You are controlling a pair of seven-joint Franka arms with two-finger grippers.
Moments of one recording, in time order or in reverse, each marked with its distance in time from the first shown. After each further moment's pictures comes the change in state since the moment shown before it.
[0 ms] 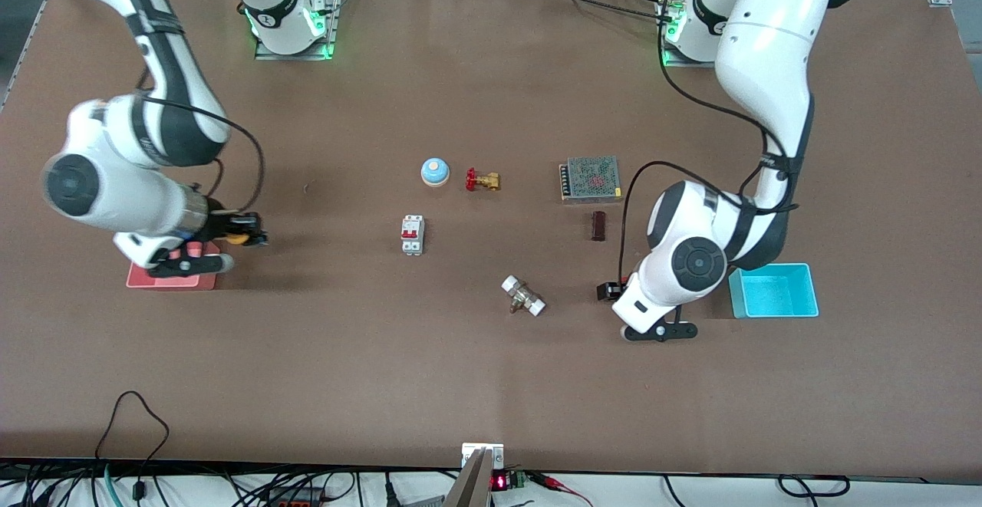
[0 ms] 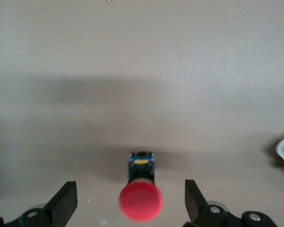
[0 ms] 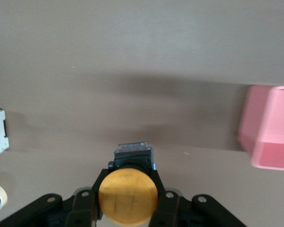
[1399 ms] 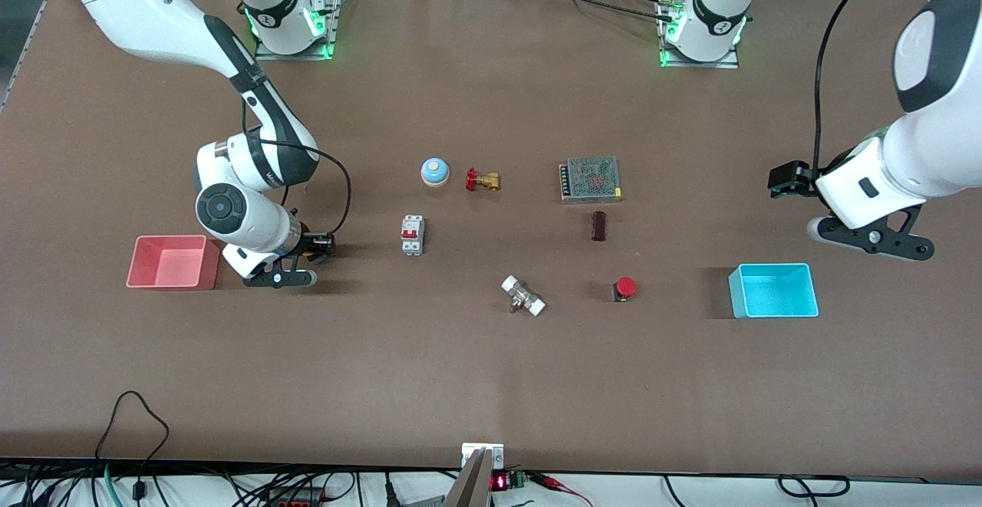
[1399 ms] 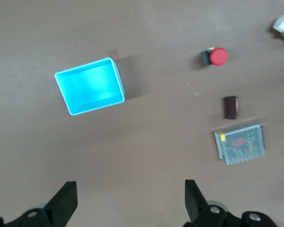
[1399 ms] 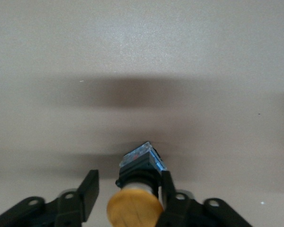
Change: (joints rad) left arm 0.197 -0.486 0.006 -0.049 0.102 -0.522 0.480; right arm 0.107 0.174 -0.003 -0.046 -0.136 0.263 0.230
